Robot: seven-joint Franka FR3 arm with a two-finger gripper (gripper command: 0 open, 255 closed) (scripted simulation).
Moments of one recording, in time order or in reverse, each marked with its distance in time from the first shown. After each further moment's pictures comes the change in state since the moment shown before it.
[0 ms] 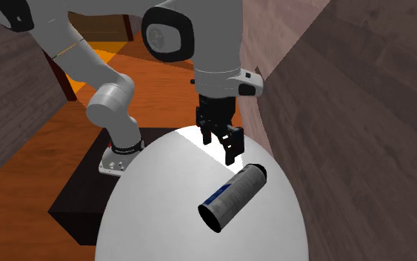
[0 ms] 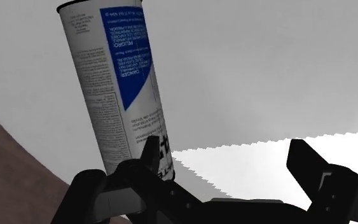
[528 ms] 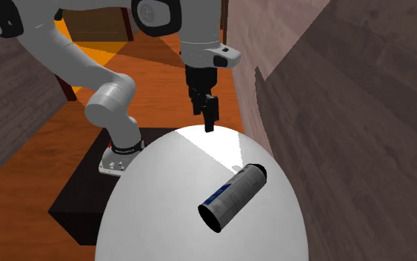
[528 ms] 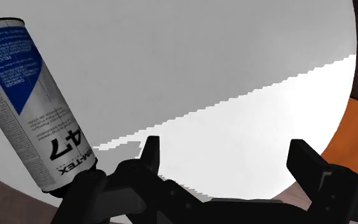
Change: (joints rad) arm -0.053 -0.225 0.221 -0.146 0.036 -0.145 0.357
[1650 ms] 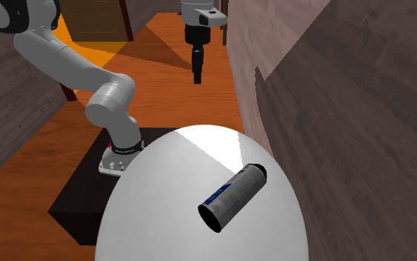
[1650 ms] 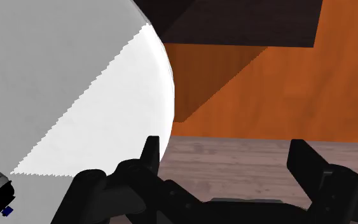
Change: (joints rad) arm 0.013 -0.110 0.390 0.024 0.286 -0.207 0.645
